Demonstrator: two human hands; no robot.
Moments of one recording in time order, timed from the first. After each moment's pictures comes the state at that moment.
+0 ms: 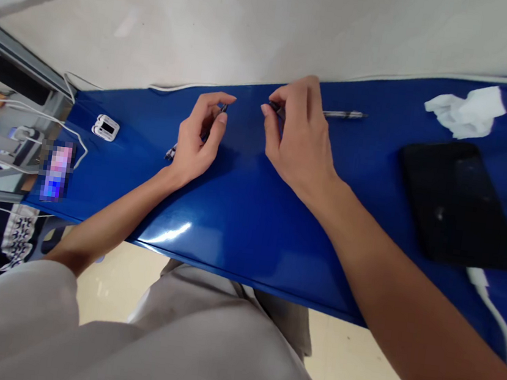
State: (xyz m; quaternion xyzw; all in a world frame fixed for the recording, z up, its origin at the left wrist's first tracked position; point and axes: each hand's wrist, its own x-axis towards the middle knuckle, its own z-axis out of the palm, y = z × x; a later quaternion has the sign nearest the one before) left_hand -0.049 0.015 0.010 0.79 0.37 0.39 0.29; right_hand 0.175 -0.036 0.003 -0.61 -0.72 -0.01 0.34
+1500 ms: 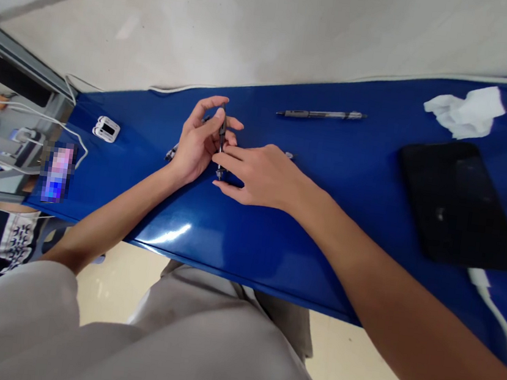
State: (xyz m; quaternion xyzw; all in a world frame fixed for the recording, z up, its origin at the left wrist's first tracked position) left_hand -0.037 0.025 0.002 0.56 0.39 0.41 0.60; right_hand 0.149 -0.050 -0.010 -0.38 -0.89 -0.01 0.26
